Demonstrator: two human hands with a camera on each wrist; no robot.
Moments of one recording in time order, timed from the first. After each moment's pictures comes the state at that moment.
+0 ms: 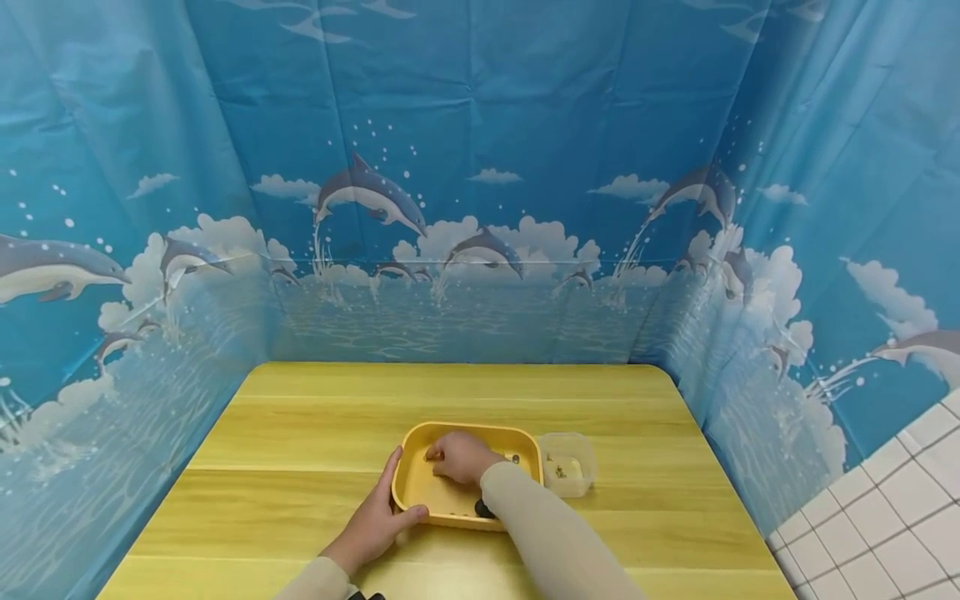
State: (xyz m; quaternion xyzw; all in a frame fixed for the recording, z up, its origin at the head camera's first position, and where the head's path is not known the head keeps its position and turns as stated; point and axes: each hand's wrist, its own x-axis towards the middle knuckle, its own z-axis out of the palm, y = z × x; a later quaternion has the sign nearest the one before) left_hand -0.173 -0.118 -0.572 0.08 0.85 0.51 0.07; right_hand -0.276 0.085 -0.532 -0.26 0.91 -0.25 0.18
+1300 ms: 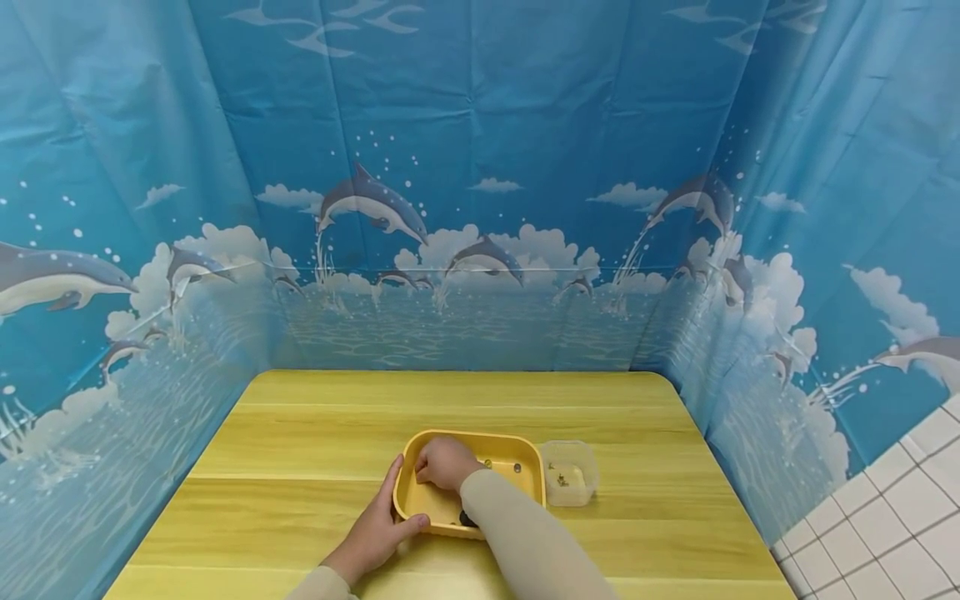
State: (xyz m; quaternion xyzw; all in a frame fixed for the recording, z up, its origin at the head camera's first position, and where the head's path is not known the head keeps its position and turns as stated) left_hand -0.171 -0.117 -0.570 0.08 0.86 0.49 0.07; right_hand -0.277 0.051 -0.541 -0.28 0.93 -0.20 0.11
